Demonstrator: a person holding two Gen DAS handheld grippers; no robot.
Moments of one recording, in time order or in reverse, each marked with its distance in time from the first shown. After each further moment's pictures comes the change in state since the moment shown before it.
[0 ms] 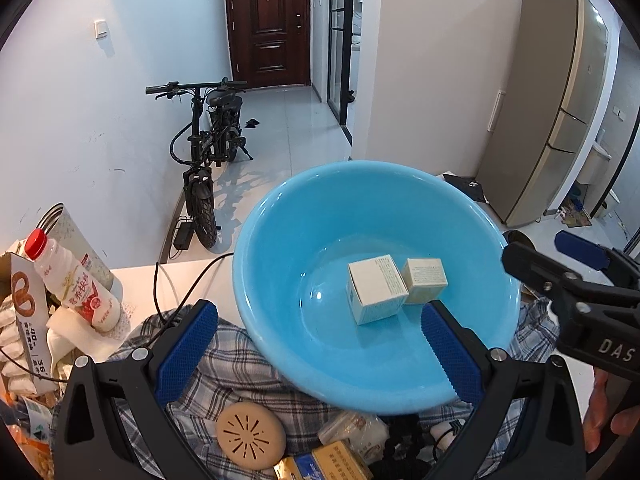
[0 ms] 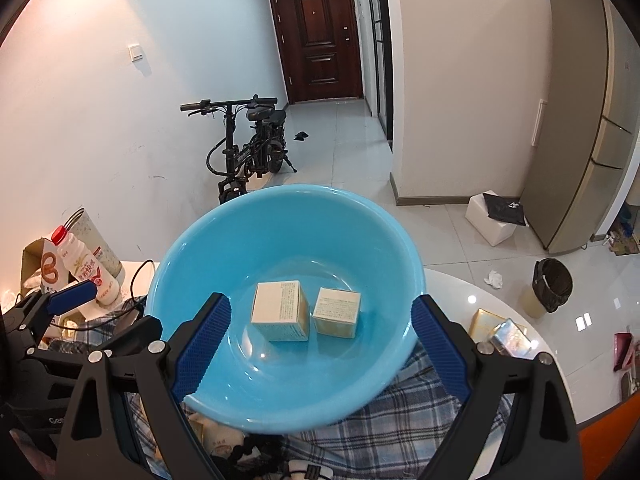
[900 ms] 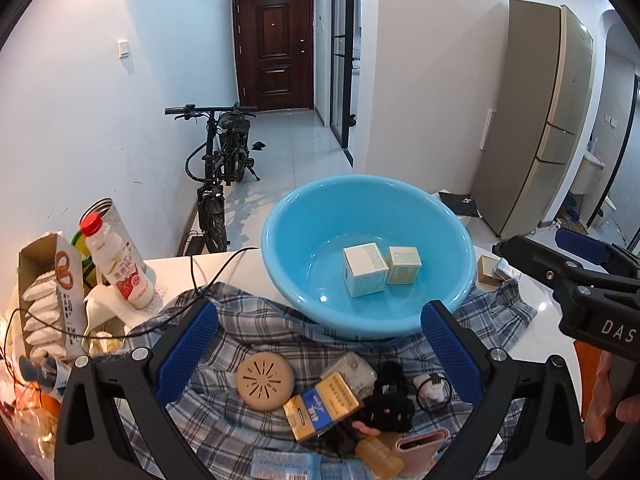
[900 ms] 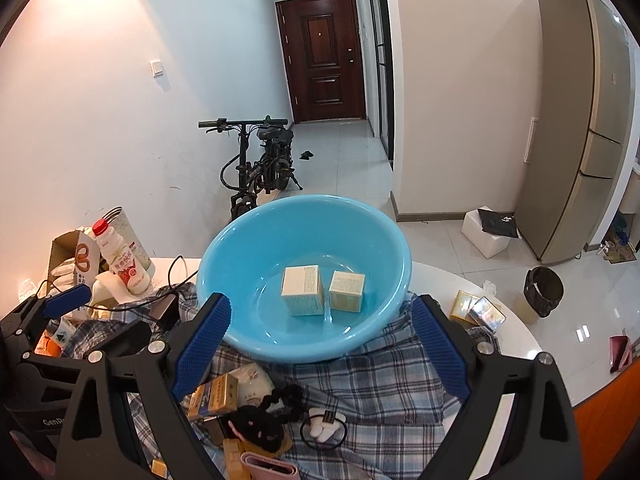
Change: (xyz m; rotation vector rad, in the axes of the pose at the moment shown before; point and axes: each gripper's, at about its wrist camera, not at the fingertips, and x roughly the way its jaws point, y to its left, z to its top) left arm -0.105 0.002 -0.049 -0.012 -0.100 0.003; right arm -0.094 0.021 -0.036 -0.020 -0.081 0.009
